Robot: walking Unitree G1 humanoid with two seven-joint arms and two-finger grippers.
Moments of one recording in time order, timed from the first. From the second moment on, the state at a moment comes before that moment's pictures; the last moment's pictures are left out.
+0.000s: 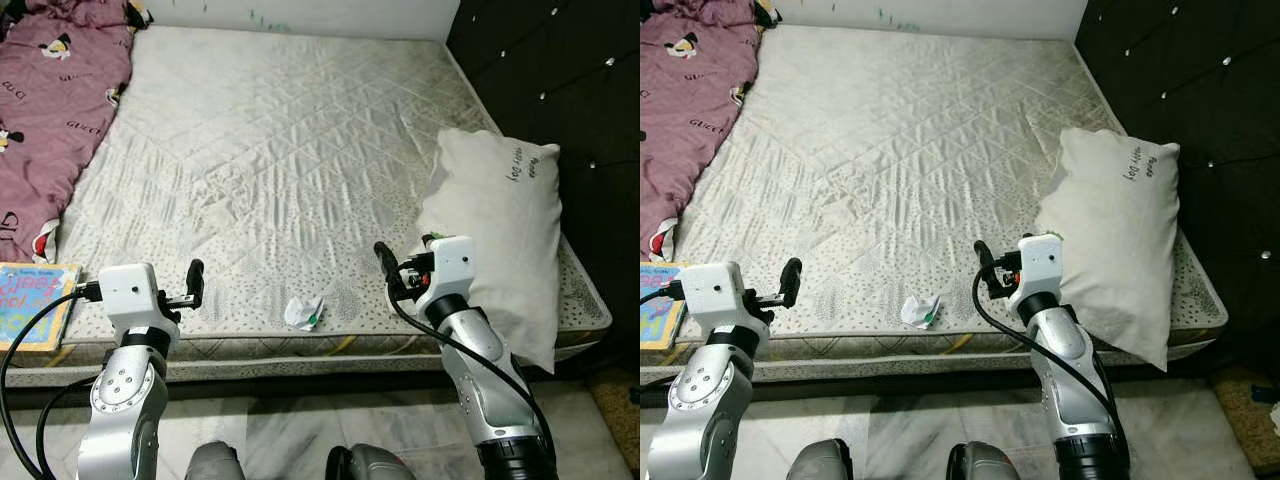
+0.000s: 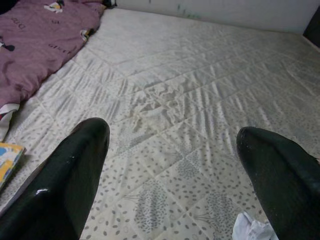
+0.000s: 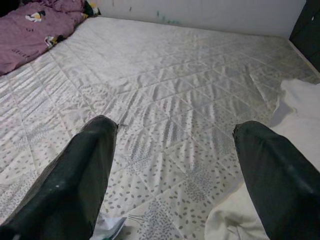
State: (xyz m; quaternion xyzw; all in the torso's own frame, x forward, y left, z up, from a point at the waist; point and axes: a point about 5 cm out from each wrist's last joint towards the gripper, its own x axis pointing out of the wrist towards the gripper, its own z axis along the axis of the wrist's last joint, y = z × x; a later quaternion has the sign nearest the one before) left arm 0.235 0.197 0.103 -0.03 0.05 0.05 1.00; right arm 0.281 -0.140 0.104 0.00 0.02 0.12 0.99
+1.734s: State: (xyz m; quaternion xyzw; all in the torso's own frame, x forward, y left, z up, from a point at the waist) left arm 0.252 0.197 0.105 -0.04 0.04 0.07 1.00; right arm 0.287 -0.132 0.101 -0.01 0.02 0.16 0.99
